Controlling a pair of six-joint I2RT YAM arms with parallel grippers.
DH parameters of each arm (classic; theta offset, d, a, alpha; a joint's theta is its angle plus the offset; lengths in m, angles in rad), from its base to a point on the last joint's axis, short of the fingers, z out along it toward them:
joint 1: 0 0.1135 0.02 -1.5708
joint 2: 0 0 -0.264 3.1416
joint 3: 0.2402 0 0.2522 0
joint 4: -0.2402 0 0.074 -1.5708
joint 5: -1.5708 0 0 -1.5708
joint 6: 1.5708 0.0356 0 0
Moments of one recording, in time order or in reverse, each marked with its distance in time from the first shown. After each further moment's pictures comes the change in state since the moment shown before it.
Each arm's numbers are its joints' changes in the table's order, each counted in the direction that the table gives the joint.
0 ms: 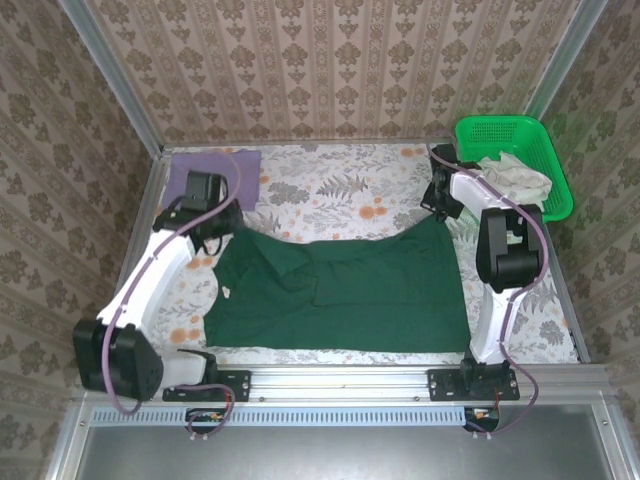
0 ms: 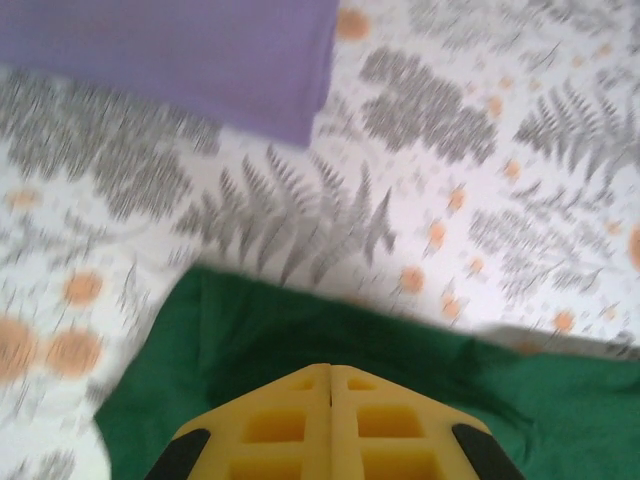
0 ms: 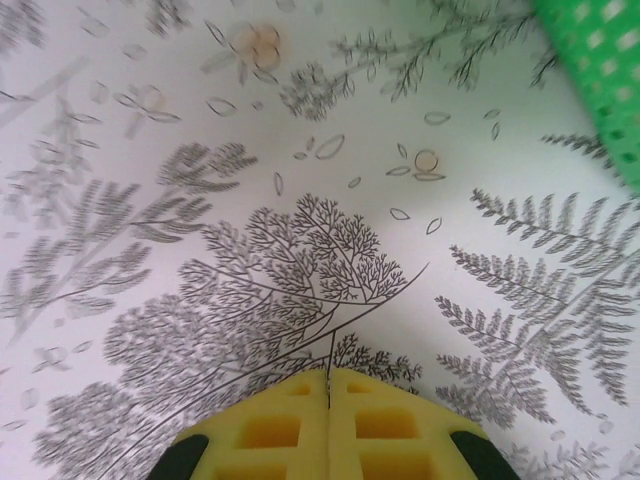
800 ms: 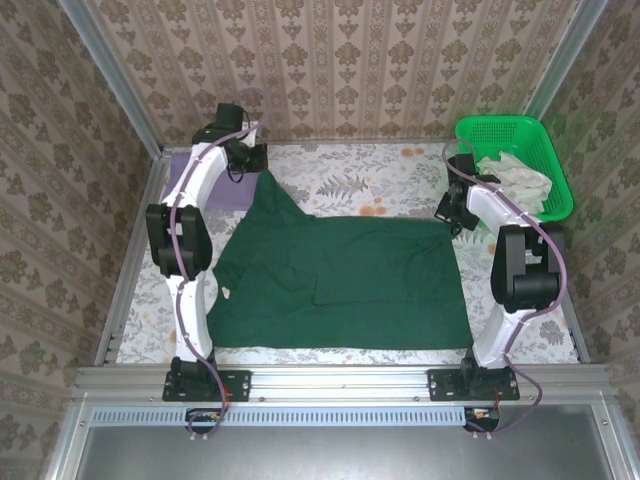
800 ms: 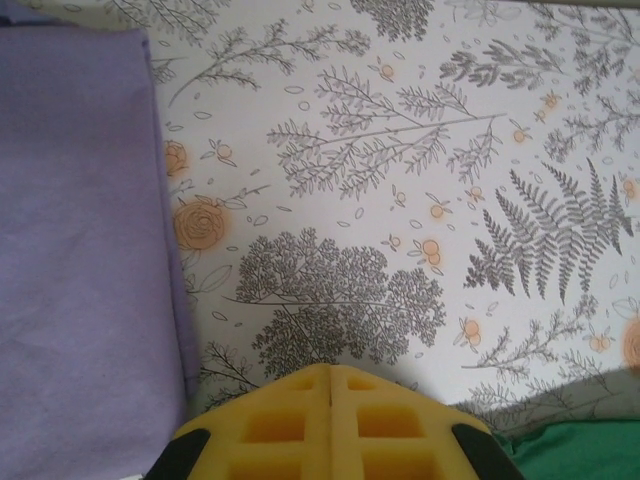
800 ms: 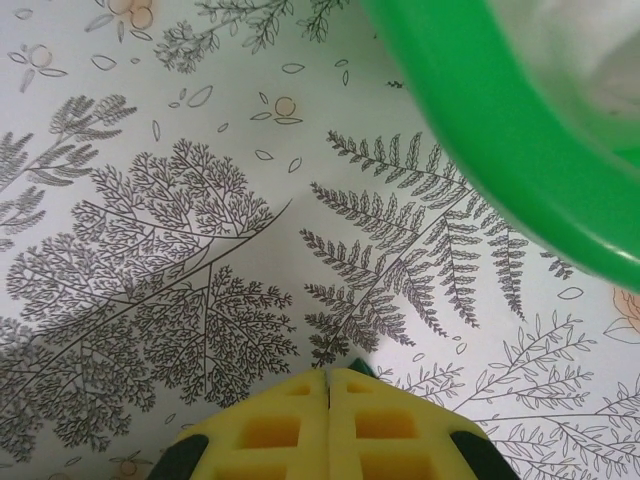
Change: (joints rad) left arm 0.057 0.852 0.904 -0.181 -0.263 0.285; right arm -0.062 -0.178 -0.210 0.042 0.005 -0.044
